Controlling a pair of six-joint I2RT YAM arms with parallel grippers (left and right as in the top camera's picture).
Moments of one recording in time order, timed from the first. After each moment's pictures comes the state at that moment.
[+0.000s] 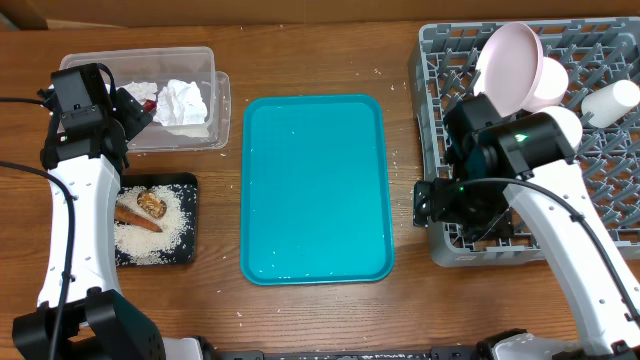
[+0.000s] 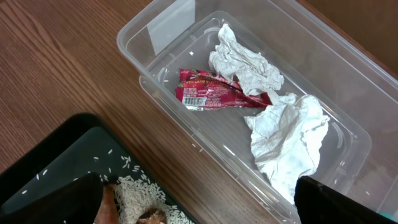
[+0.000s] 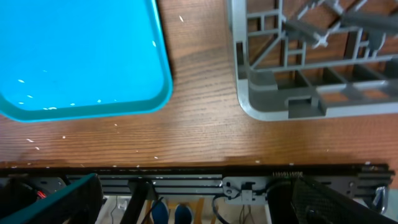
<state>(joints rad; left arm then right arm) 0.27 1.57 1.32 -0.63 -0.26 -0.48 0.32 1.48 1.45 -1.61 -0.15 0.43</state>
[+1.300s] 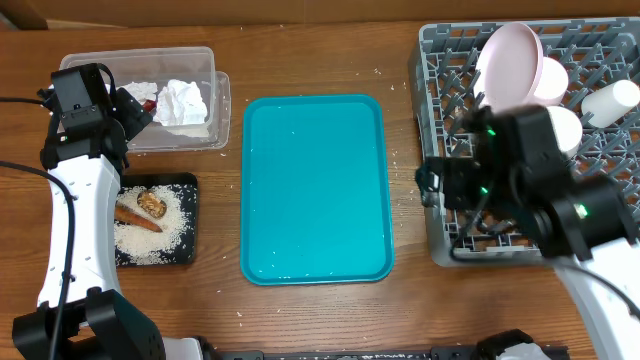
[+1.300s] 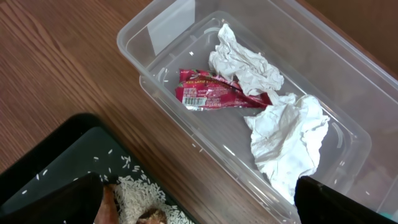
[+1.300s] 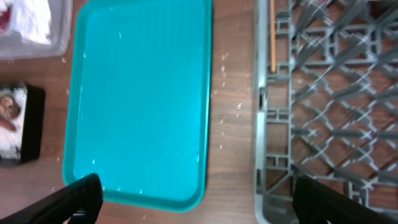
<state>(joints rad) 0.27 1.57 1.32 -0.63 -0.27 -0.48 0.29 1.16 1.33 -1.16 -0.11 0.32</state>
